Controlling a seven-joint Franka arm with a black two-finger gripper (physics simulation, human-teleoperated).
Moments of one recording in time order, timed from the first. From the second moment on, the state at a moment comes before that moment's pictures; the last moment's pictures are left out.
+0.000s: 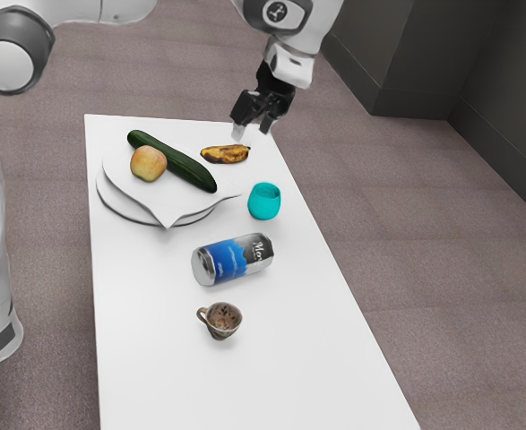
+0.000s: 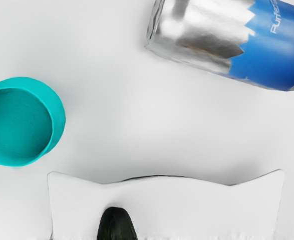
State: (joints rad) arm 0.04 -0.03 0.04 -1.57 0.06 1.35 1.02
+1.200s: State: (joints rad) arm 0.09 -0.20 0.26 -2.08 0.06 1.69 1.79
